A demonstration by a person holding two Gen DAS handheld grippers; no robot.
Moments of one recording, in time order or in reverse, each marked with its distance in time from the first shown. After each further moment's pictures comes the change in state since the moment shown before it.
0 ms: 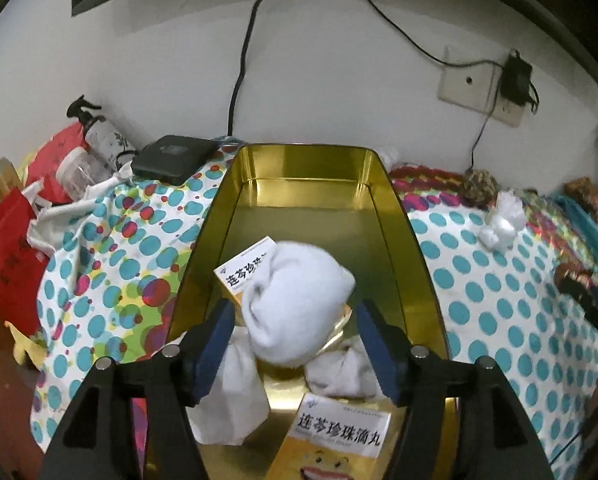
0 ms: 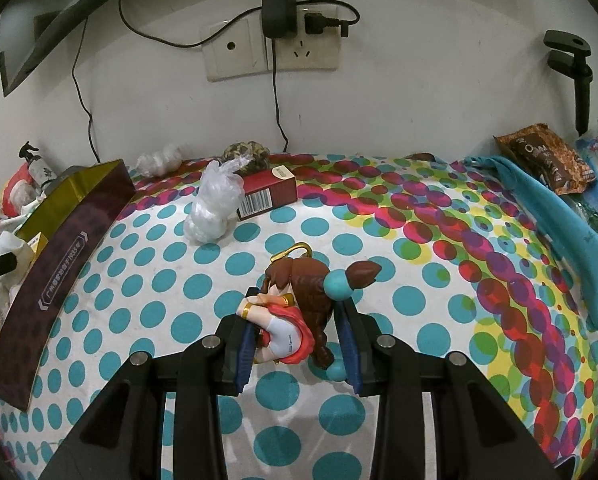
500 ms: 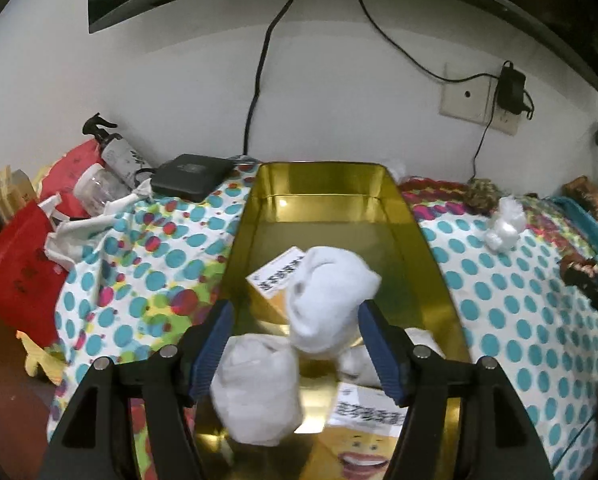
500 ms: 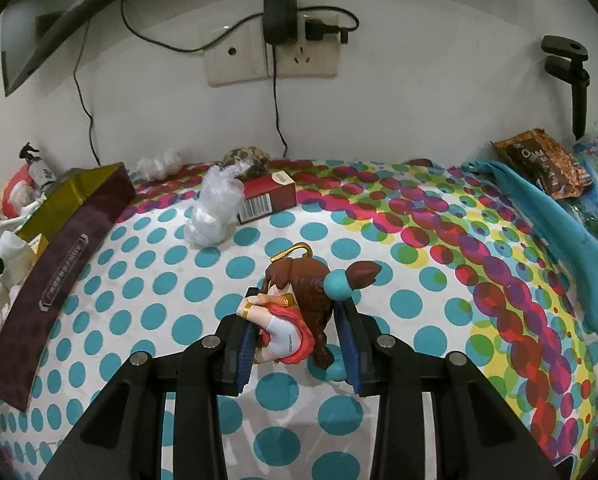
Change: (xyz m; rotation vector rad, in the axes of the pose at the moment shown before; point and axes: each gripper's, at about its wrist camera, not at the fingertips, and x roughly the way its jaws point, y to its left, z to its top) left arm -0.017 0.019 -0.006 0.009 -0.073 0.028; right arm -0.004 0.001 0.002 -0.008 -0.021 0.003
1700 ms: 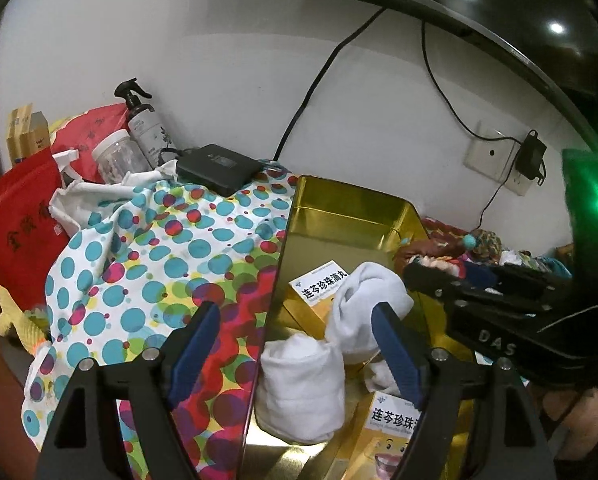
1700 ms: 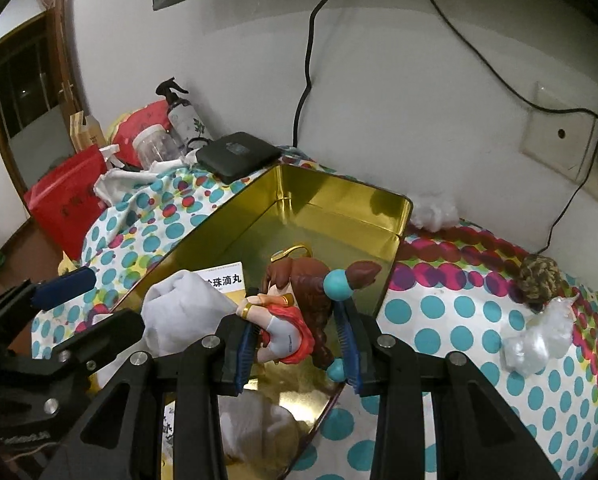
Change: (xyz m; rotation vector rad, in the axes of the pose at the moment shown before) left arm -0.009 0.052 -0.009 -0.205 -0.058 -0.092; right arm 0.034 0.249 0.061 -0.331 0.061 0.341
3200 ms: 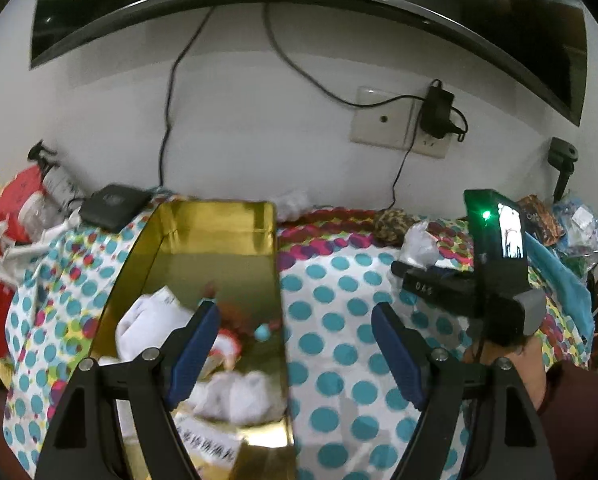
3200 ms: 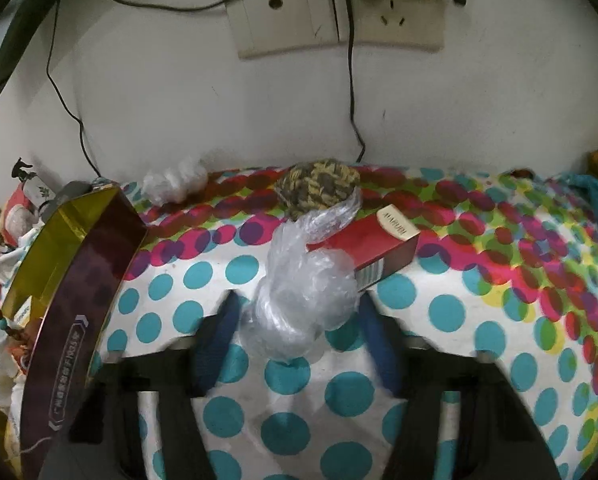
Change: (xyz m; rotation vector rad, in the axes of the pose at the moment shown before) left arm 0.000 -0.152 0.009 0.217 0.021 -0.099; right arm -0.001 -0.201 -0.048 0.389 0.031 -0.217
